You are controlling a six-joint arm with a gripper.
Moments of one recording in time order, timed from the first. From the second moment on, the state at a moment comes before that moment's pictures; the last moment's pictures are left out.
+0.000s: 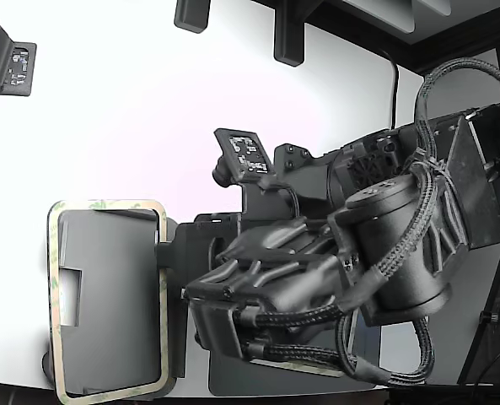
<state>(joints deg) 27.8 80.9 68.3 94.2 12.2 113.4</state>
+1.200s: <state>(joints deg) 25.5 79.1 76.9 94.2 0.3 118.8</state>
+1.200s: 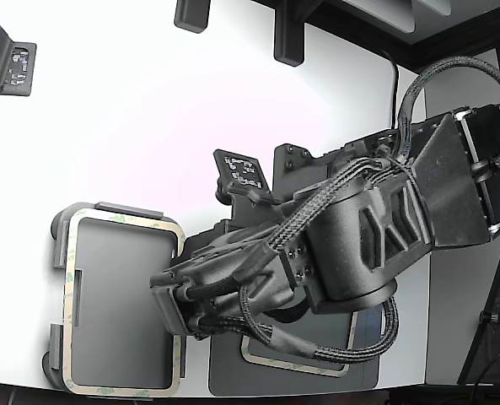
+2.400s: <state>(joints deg) 25.5 78.4 77.3 94.2 1.2 118.6</state>
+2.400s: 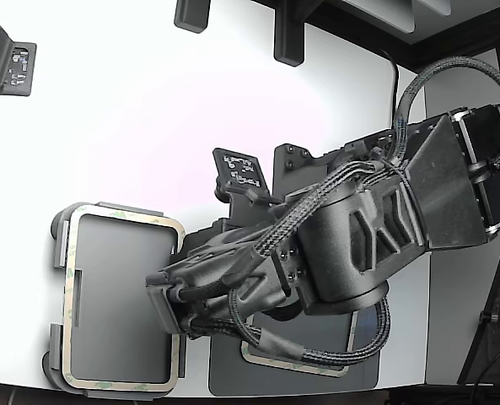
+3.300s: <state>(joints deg) 25.5 77.8 77.3 93.9 1.1 118.2</state>
